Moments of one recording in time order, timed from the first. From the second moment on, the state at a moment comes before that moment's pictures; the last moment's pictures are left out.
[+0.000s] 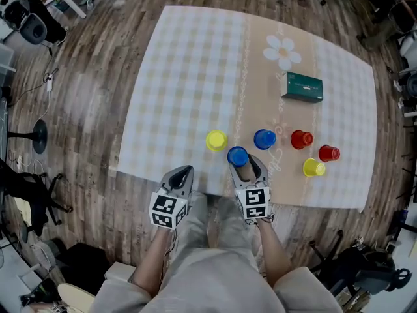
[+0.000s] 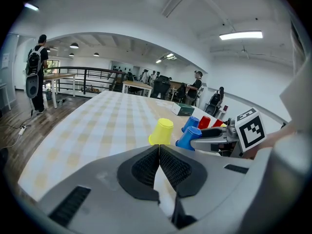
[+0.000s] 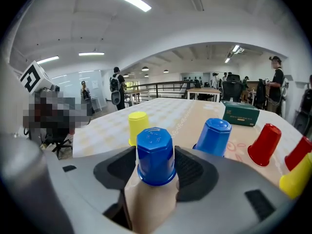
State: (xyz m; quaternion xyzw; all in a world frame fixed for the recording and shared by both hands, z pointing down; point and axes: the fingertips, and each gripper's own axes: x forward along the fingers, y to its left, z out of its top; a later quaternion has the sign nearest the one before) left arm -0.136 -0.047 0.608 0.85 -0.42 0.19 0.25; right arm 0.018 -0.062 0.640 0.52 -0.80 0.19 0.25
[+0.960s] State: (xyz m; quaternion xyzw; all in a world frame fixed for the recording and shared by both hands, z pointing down) left arm -0.130 -0.048 0.609 0.85 -0.43 0.19 0.26; right arm 0.026 -0.112 0.635 0.53 -0.80 0.17 0.24
